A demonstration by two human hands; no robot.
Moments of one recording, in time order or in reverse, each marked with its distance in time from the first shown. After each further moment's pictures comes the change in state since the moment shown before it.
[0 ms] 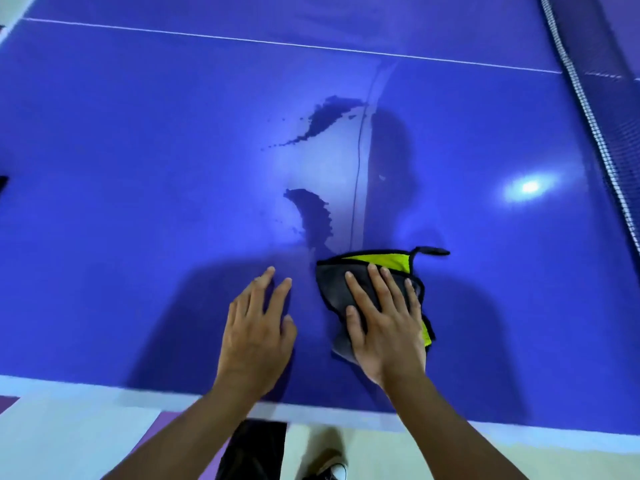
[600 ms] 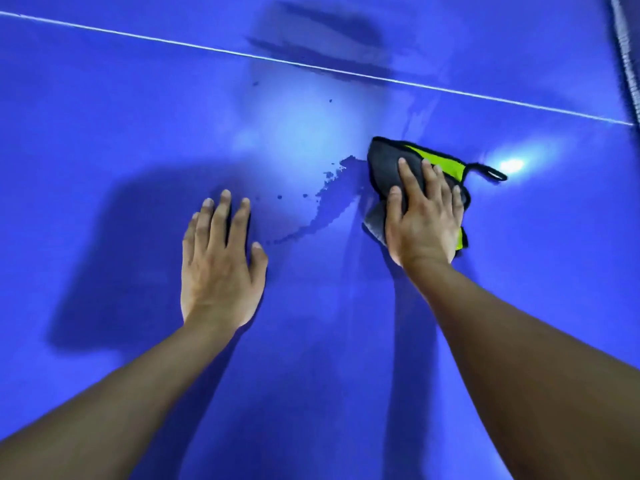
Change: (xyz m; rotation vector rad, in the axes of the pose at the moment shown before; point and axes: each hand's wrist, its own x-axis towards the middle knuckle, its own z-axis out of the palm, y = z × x) left_hand 0.313 -0.089 -0.004 0.050 0.084 -0.120; right_hand 0.382 0.050 0.015 -0.028 0.017 0.378
